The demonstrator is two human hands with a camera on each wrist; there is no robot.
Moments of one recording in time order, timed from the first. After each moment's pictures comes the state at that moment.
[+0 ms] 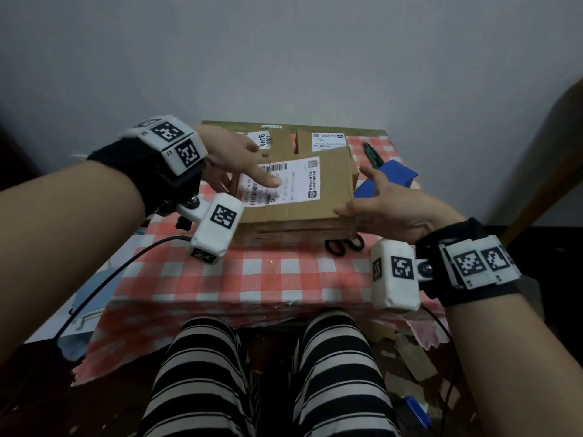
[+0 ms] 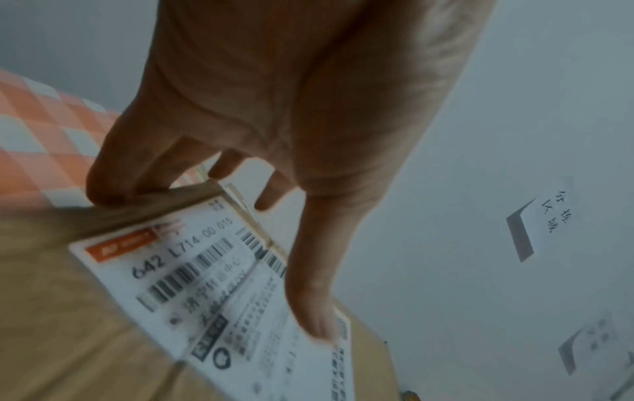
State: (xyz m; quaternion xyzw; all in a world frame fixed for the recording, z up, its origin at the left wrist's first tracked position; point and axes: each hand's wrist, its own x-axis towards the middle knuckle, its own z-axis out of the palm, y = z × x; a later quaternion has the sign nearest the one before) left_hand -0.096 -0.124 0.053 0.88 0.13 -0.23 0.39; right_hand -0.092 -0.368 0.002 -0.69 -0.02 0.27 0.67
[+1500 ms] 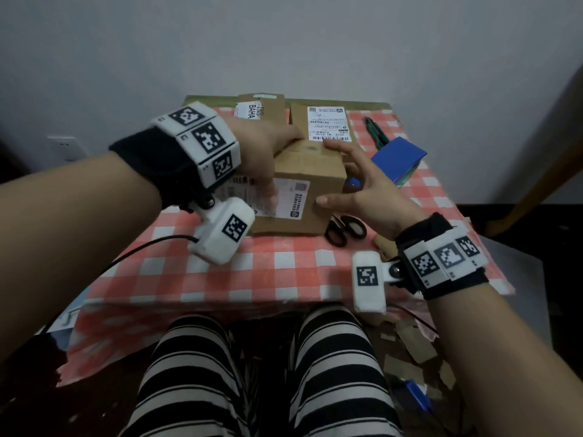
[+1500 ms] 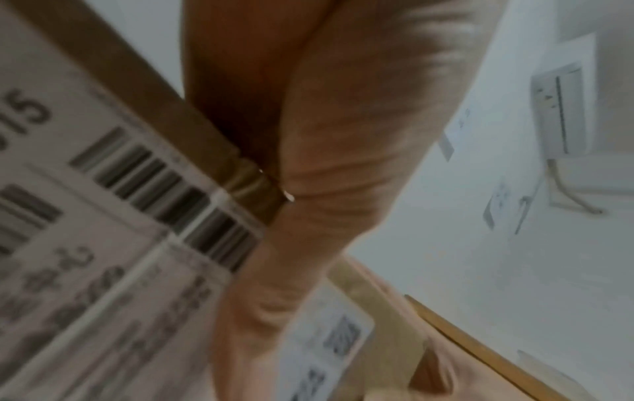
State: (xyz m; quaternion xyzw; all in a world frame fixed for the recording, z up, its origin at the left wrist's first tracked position) left_hand -0.061 -0.159 0.029 0.98 -0.05 -0.21 0.06; right_hand -0.061 -0.355 -0.051 -0.72 -0.16 0.17 0.66
